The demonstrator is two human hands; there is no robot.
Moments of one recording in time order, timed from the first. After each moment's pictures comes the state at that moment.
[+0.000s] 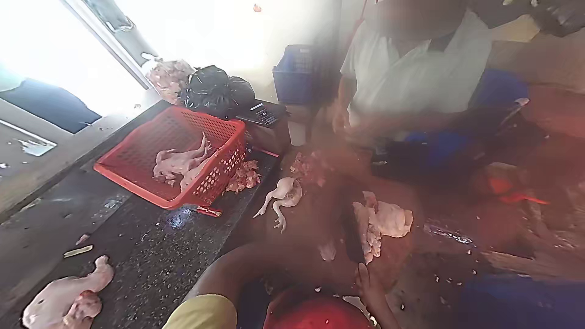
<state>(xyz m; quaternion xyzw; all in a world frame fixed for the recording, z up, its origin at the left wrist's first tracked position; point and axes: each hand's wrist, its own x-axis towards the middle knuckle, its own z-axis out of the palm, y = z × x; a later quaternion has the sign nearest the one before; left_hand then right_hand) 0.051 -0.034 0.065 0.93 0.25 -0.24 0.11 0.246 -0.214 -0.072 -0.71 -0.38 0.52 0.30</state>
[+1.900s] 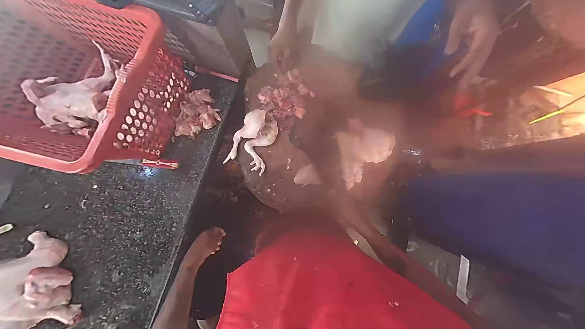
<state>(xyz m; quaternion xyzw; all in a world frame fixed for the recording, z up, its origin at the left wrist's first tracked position) -0.256 -0.202 -0.086 0.39 0.75 -0.09 0.52 0.227 -0.174 -0.015 -0.71 -0.54 0.45 0.06</state>
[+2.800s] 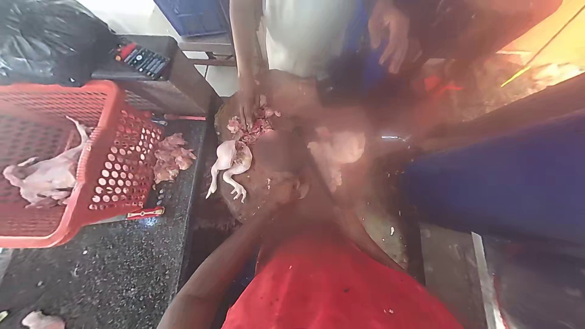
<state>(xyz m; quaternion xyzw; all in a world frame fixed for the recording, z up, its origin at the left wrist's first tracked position) 0.065 -0.034 -0.032 0.80 0.44 -0.11 0.41 0.267 -0.240 -0.038 -0.76 -0.40 0.48 0.17</state>
